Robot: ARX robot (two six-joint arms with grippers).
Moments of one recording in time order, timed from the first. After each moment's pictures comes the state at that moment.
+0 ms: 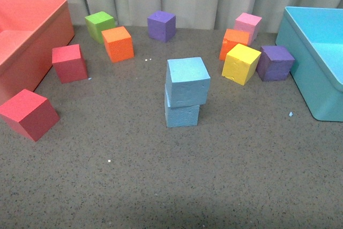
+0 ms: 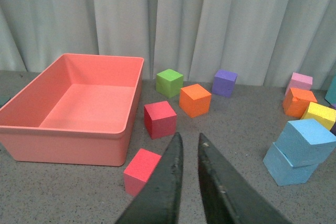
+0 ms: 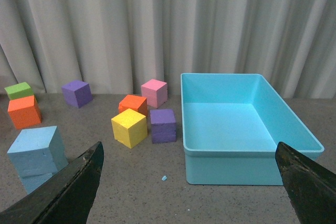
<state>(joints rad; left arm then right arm) 0.00 0.01 0.02 0.00 0.00 -0.01 0.00 0.00 0.00 0.00 0.00 0.00</state>
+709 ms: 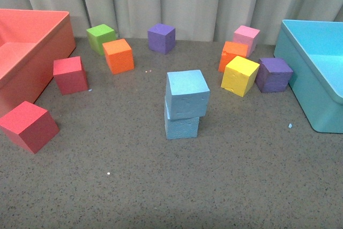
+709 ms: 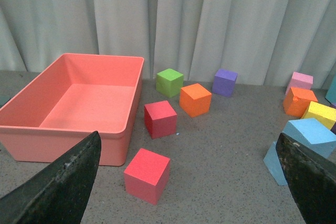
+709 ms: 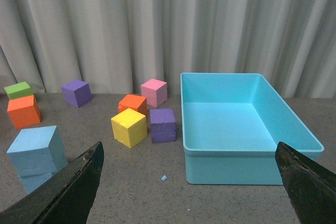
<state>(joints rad) 0.00 0.00 0.02 0.00 0.00 -0.01 0.00 0.00 0.00 0.00 0.00 0.00</state>
